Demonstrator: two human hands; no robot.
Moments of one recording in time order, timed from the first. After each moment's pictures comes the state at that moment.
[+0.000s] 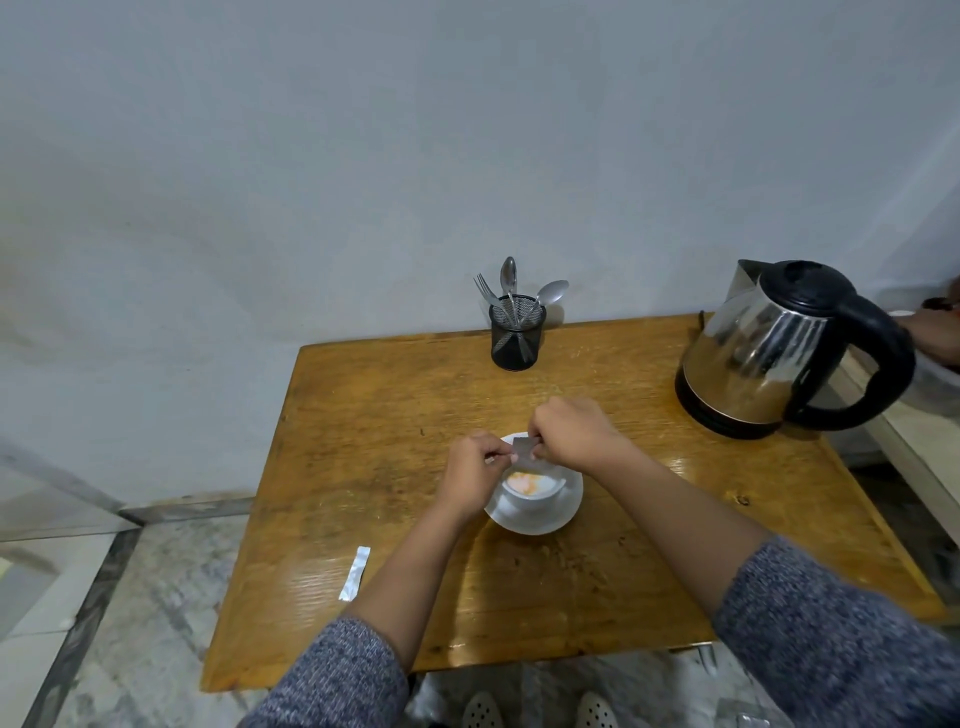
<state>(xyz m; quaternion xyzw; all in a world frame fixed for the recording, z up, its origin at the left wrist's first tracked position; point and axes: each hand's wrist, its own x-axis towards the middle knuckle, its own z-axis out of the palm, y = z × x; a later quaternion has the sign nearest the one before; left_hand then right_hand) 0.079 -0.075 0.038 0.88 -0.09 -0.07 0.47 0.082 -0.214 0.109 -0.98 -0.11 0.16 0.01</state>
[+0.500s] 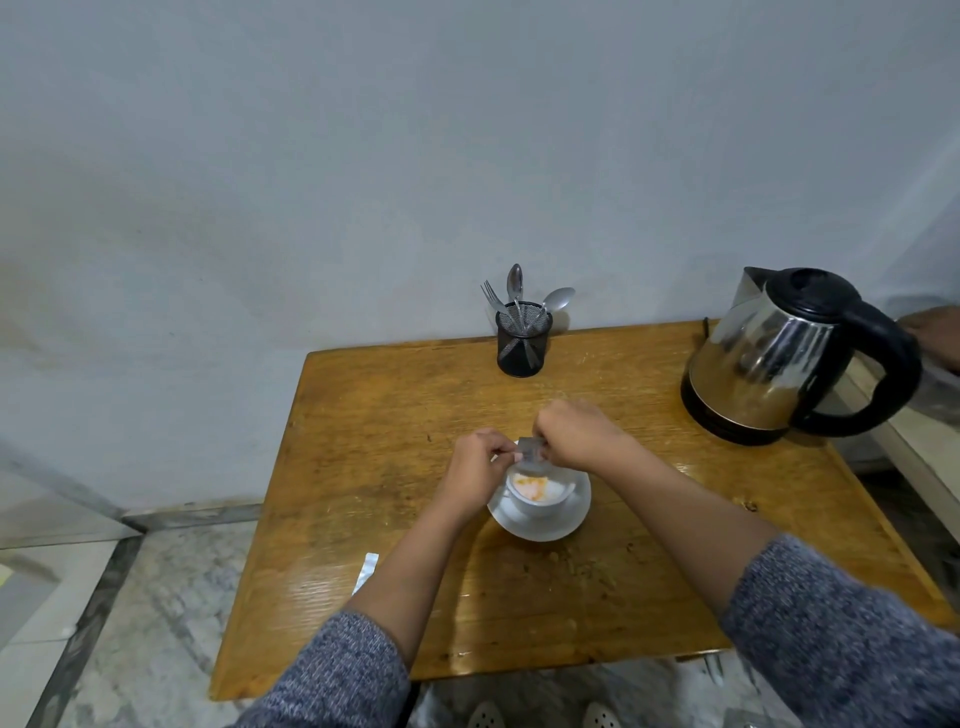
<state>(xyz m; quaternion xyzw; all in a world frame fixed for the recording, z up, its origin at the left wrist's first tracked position) 0.089 -0.068 0.042 0.89 -0.12 -0.07 0.44 0.085 -0.208 0.112 -0.98 -0.11 0.16 0.01</state>
